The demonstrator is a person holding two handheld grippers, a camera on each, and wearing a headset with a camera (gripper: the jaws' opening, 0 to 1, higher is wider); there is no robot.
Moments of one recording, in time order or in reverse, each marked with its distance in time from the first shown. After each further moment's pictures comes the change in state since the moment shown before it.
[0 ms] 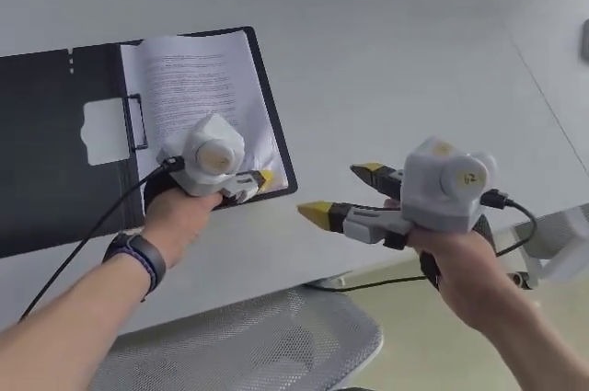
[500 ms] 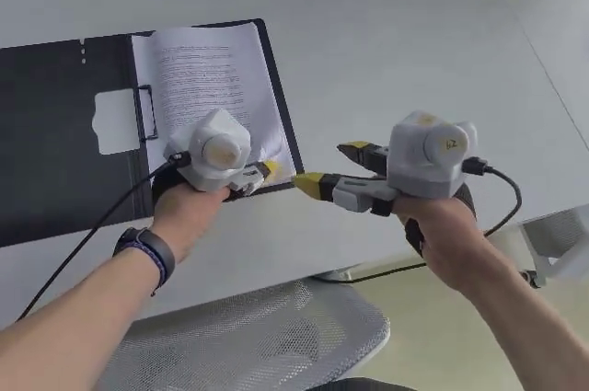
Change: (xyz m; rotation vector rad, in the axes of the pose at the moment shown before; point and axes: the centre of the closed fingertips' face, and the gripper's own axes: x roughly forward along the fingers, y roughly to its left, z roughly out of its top) left arm 0.000 0.005 -0.003 -0.029 -0.023 -0.002; right arm 0.042 -0.008 0.022 0.030 -0.024 0.048
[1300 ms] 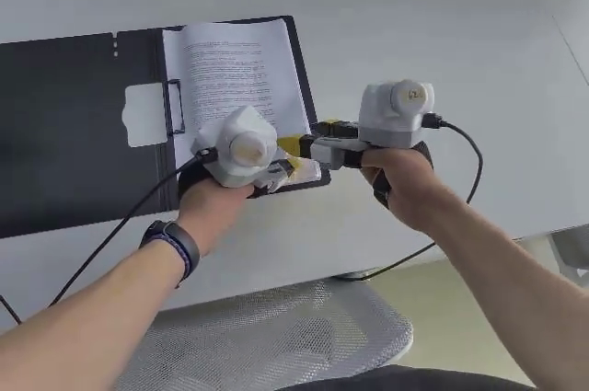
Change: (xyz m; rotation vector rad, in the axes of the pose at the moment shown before) left arm -0.001 -0.002 0.000 0.002 0.000 0.000; right arm 0.080 -0.009 0.009 0.120 0.021 0.107
